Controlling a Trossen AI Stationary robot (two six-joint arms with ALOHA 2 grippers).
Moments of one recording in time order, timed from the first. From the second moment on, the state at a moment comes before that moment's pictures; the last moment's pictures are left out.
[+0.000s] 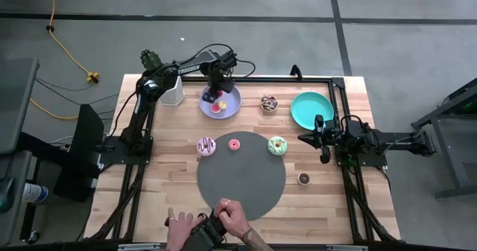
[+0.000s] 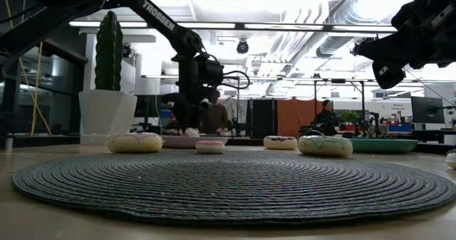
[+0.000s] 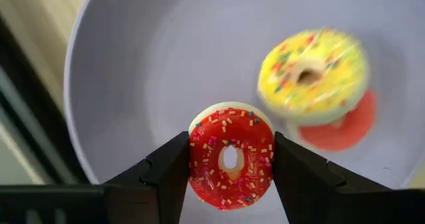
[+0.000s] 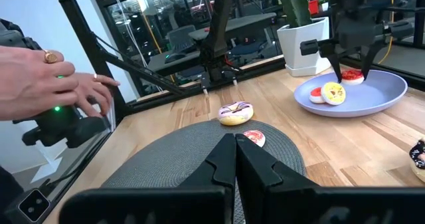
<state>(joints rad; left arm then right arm) 0.69 2.18 1.81 -1.09 0.08 1.10 -0.03 0.06 0.01 0.03 0.00 0.31</state>
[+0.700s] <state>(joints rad) 0.69 2.20 1.80 -1.04 0.08 0.93 -0.03 0.06 0.01 0.03 0.00 0.31</state>
